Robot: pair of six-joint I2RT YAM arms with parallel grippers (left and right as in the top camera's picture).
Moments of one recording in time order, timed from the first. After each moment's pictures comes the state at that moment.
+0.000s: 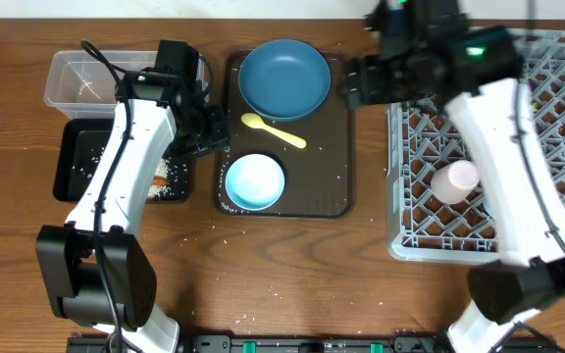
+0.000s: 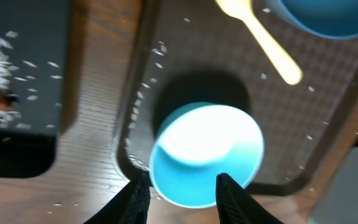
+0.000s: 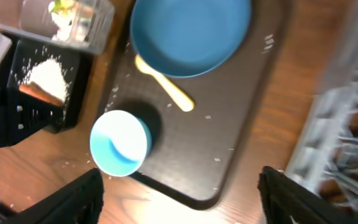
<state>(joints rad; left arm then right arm) -0.12 1.77 1.53 -1.13 0.20 -0.42 0.36 1.87 2.08 -1.26 -0.26 0.21</state>
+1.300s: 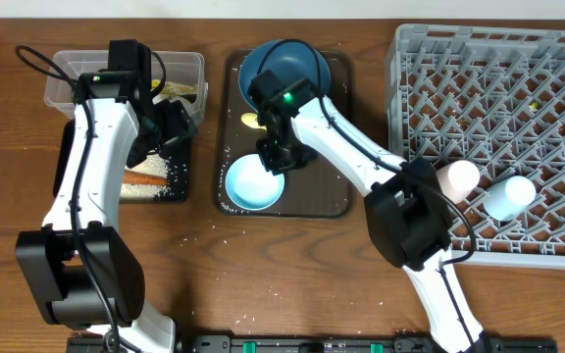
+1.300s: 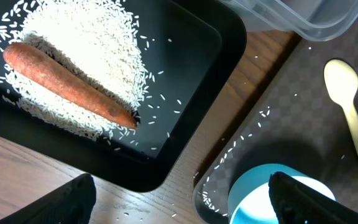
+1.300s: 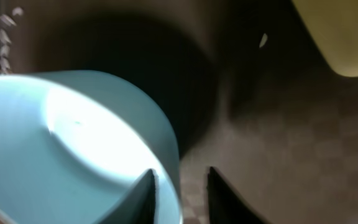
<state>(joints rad) 0.05 1.77 1.53 -1.13 0.01 -0.49 0.67 2.36 2.03 -1.18 -0.18 0.34</state>
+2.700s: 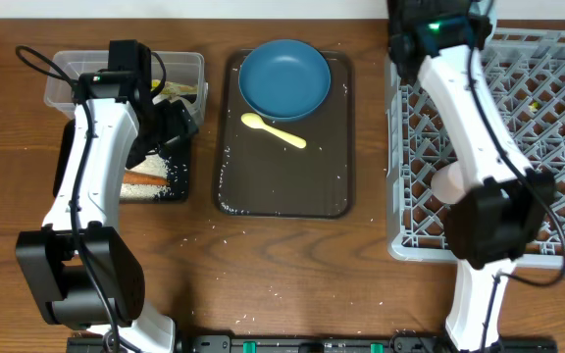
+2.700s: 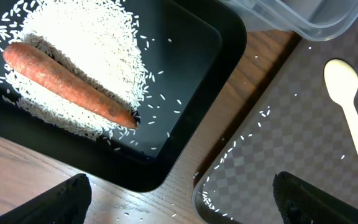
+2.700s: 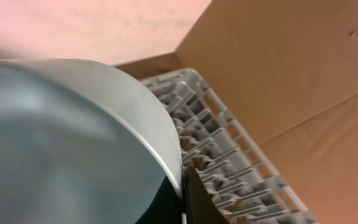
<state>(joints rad) 0.05 1.77 1.53 -1.13 0.01 -0.49 0.26 2.18 2.12 -0.96 1.19 0.34</state>
